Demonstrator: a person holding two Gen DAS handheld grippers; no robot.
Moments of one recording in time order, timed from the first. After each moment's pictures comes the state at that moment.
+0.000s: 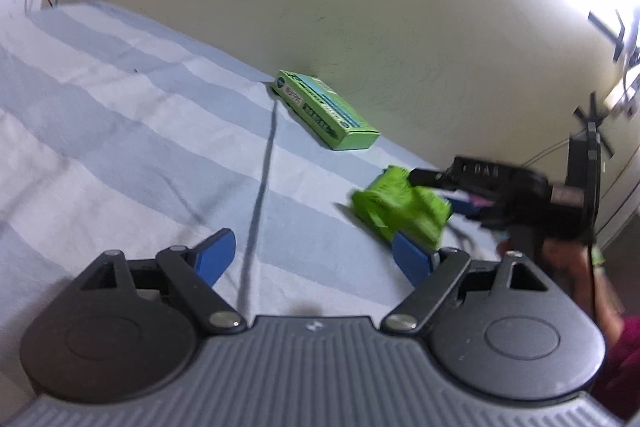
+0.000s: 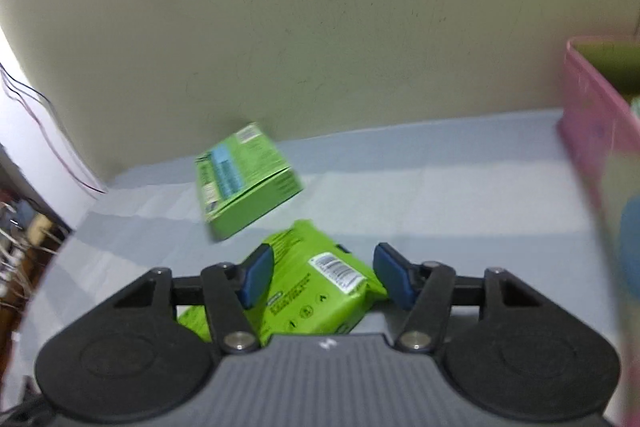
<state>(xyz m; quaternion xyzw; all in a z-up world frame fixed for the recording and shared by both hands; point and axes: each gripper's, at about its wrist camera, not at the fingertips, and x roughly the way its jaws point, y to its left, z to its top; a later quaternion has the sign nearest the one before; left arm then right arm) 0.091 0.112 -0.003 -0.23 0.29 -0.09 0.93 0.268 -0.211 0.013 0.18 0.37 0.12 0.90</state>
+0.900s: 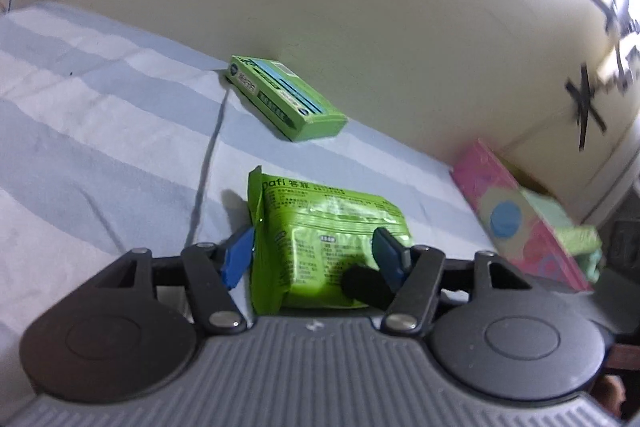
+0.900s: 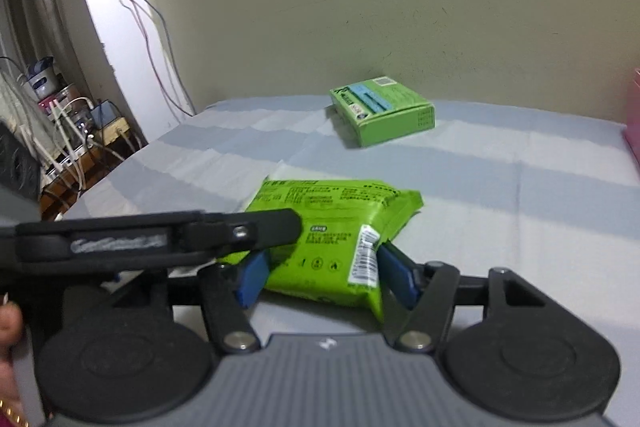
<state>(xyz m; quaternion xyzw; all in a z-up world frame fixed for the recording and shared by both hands) 0.117 0.073 0.003 -0.18 0.30 -0.13 0.93 0.166 -0.151 0.013 0.07 0.34 0.22 0.91</state>
